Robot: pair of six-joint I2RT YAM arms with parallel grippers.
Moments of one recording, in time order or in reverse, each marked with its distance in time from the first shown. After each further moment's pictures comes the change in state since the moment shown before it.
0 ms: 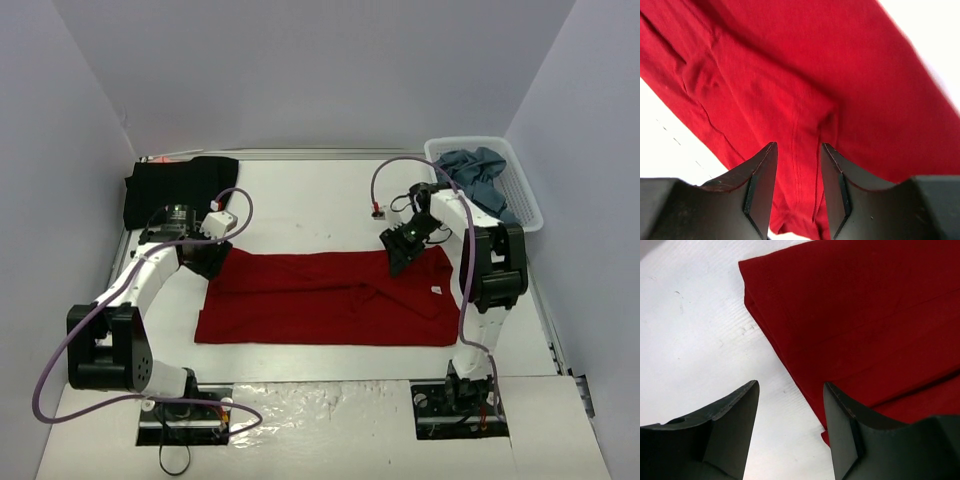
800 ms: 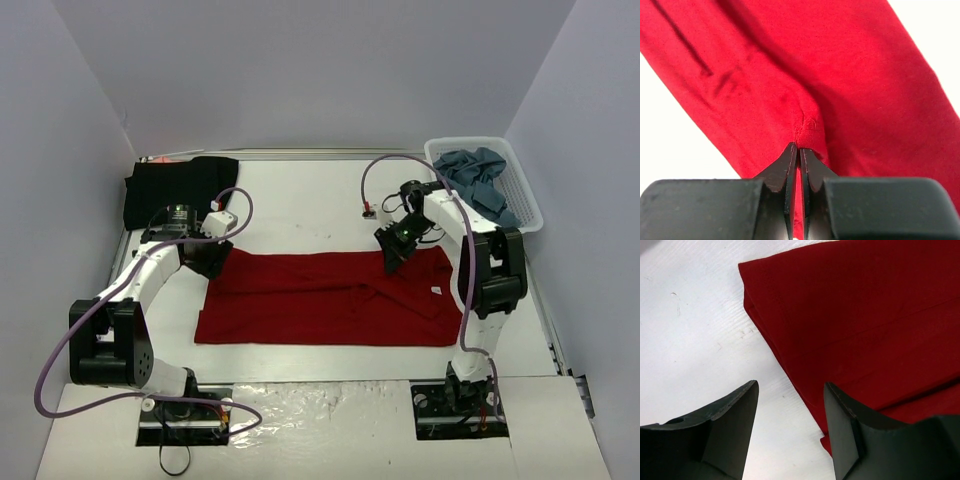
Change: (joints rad) left arm 0.000 0.029 0.000 0.021 0.000 -0.019; right arm 0.062 0.011 0.025 0.000 -0.025 0.001
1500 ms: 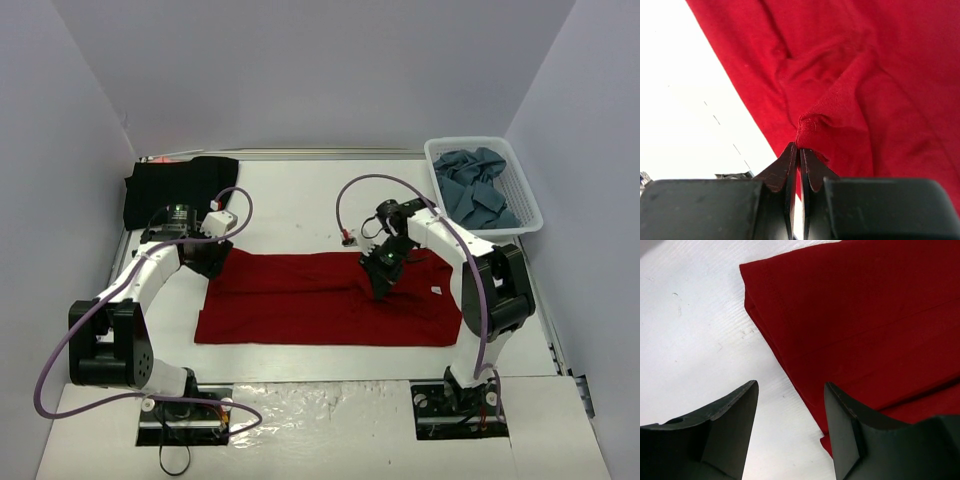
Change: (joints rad) left arm 0.000 -0.004 0.000 0.002 0.000 -0.003; right arm 0.185 -0.199 -0.173 -0.030 0.009 0.021
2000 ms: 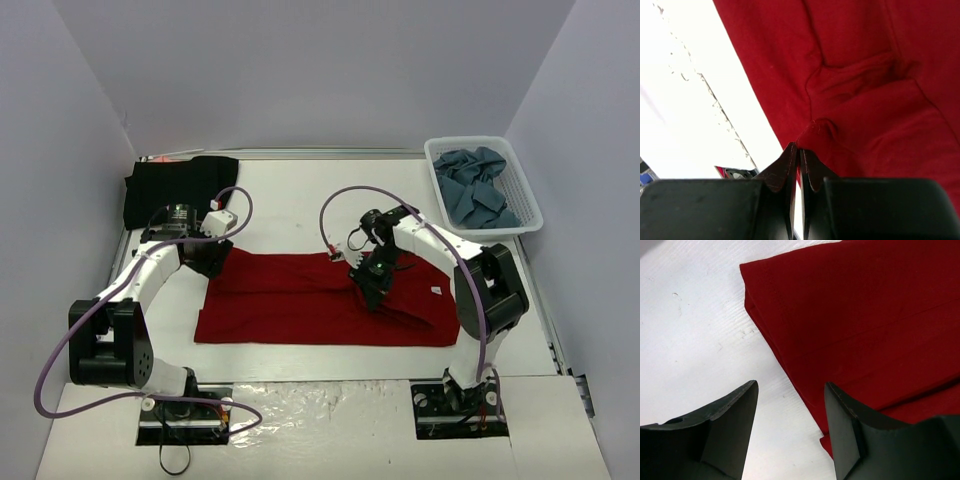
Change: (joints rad) left arm 0.000 0.000 0.000 0.000 0.000 0.000; right arm 0.117 0.004 -0.022 -0.012 0.011 -0.012
